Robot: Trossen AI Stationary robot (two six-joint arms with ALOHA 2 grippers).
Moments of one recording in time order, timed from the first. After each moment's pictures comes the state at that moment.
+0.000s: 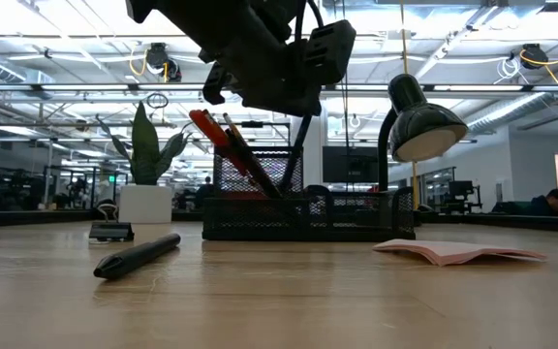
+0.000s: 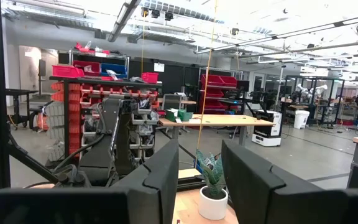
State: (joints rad) left arm -0.31 1.96 1.25 0.05 -1.04 -0.51; right arm 0.84 0.93 0.74 0.75 1.18 -0.56
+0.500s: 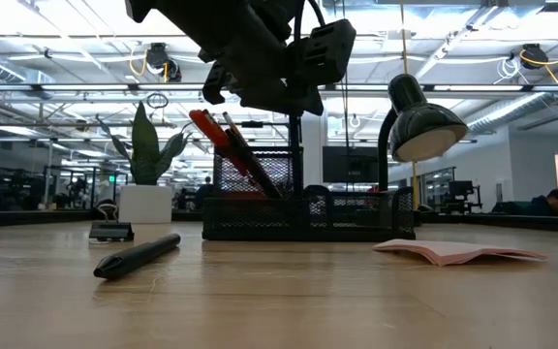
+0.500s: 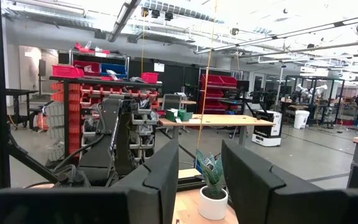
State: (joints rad) left arm -0.31 1.96 1.25 0.05 -1.04 -0.51; right arm 0.84 0.93 0.74 0.75 1.18 -0.56
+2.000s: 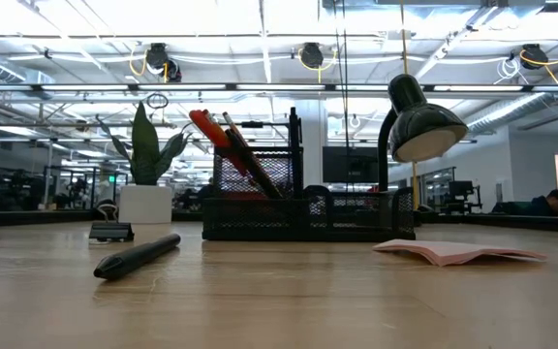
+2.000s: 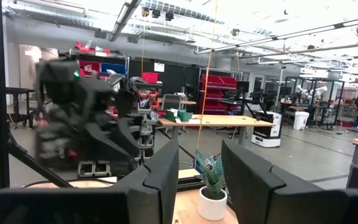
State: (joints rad) left arm -0.47 1.56 1.31 0.06 -1.00 -0.17; right arm 0.84 0.93 0.74 0.75 1.18 -0.57
